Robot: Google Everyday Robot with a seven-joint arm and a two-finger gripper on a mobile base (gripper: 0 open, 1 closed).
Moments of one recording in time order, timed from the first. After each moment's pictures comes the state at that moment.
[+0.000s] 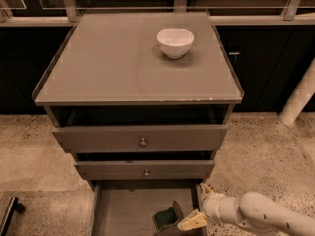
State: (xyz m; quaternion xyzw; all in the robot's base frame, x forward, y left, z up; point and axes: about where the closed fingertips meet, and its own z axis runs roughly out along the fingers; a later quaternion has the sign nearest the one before) arm 0.433 -0.143 0.422 -0.39 0.83 0.22 0.34
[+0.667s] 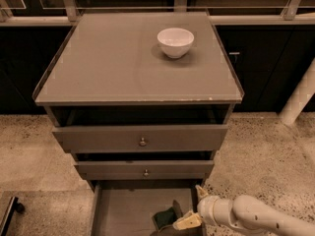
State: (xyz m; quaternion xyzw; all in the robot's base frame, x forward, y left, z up) arm 0.445 -0.131 0.380 -0.37 0.83 0.24 0.35
